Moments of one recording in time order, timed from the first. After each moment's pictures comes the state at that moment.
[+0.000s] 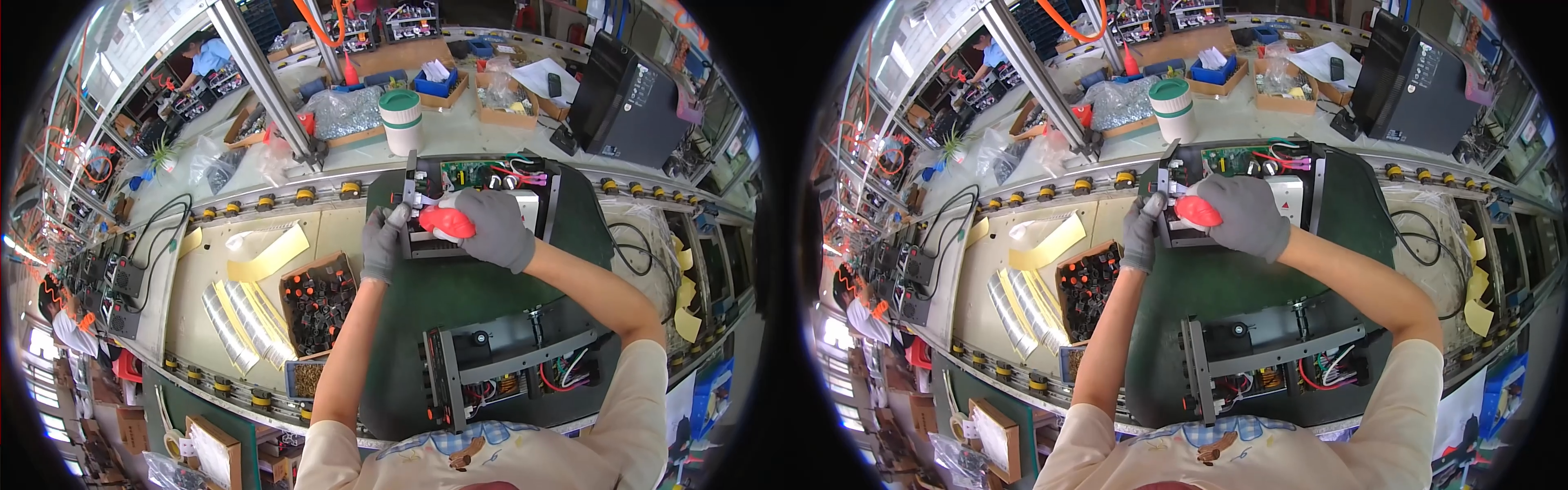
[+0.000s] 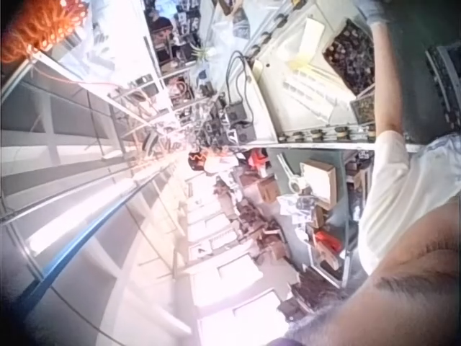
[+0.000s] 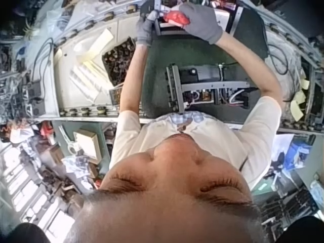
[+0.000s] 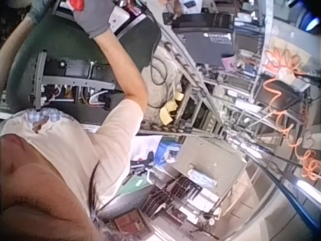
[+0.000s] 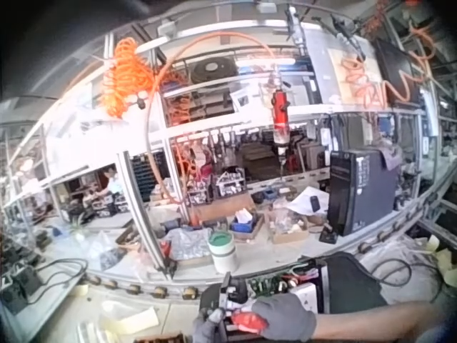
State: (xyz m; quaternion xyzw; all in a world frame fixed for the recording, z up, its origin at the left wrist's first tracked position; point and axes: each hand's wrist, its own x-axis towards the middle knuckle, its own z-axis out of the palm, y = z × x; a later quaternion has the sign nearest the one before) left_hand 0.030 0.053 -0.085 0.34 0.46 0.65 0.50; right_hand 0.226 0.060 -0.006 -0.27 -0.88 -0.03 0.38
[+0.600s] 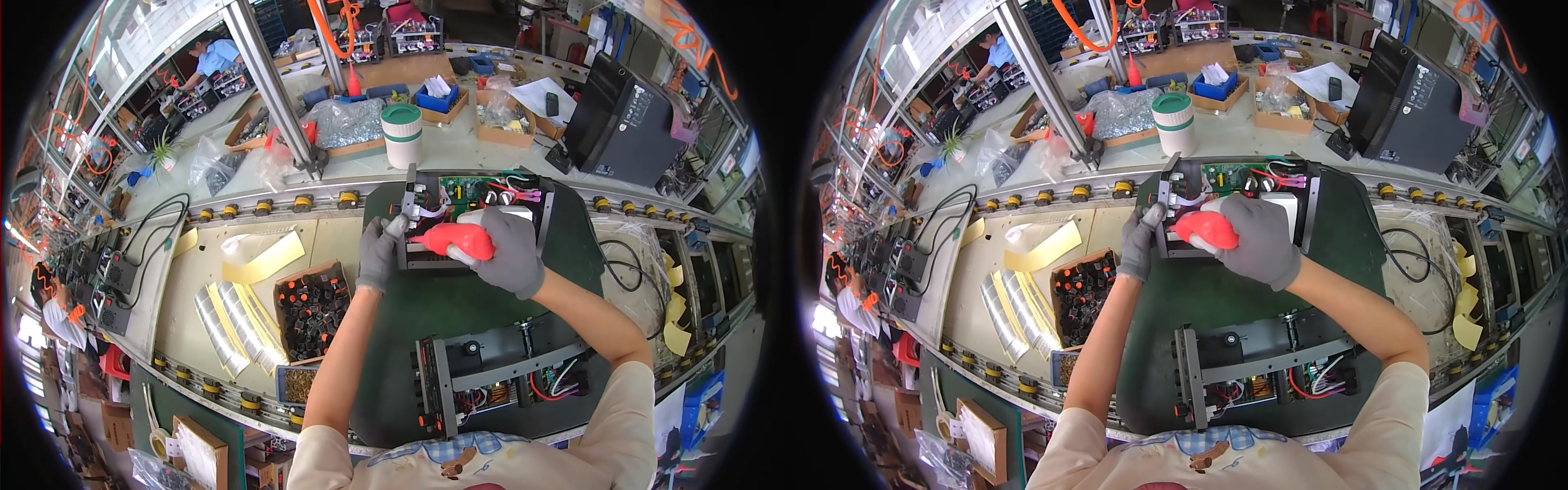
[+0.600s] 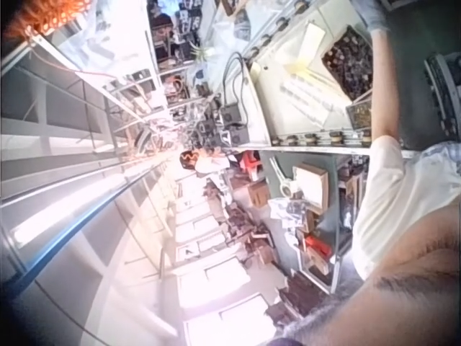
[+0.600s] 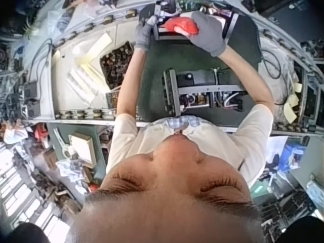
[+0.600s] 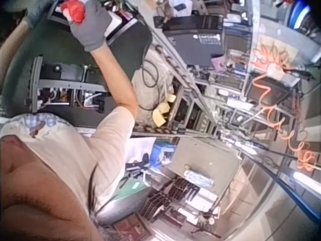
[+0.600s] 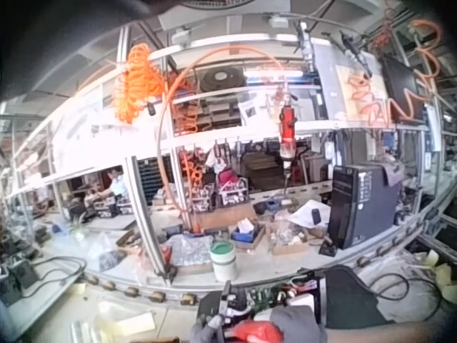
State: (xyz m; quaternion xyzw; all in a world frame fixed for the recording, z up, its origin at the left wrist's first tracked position) left_hand 0.024 0.052 -0.087 0.38 0.50 0.61 0.49; right_hand 0.236 0.028 0.021 -0.28 -0.85 -0.01 0.46
